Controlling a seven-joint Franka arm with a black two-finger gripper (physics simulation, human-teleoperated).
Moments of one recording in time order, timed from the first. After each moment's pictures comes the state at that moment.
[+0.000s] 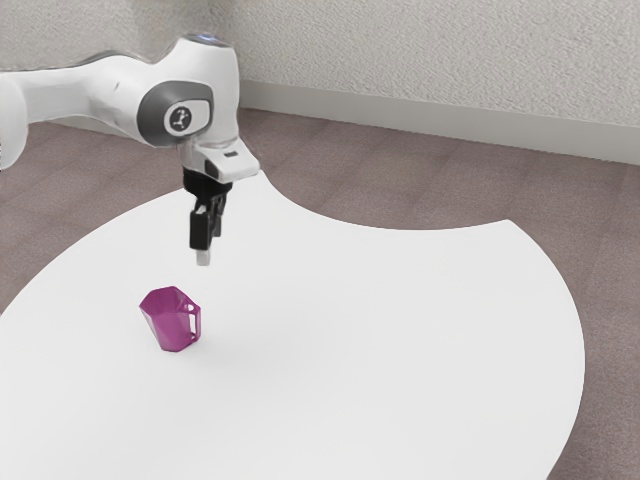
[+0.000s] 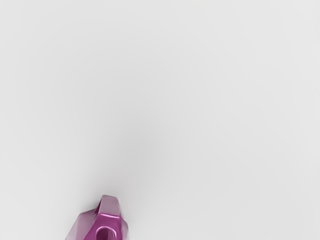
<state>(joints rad) 0.76 0.20 -0.90 -1.75 0.25 1.69 0.91</state>
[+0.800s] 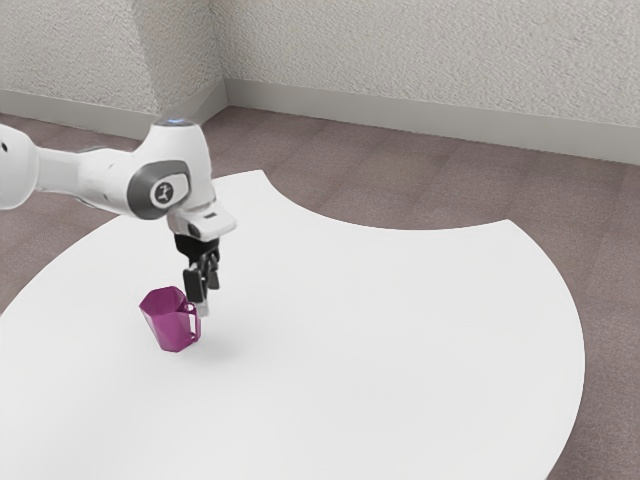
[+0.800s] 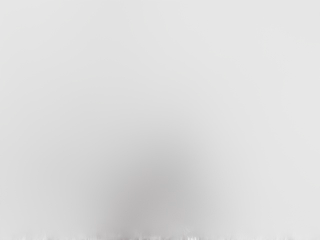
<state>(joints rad) 0.81 0.37 -0.79 -1.94 0.23 2.04 1.00</state>
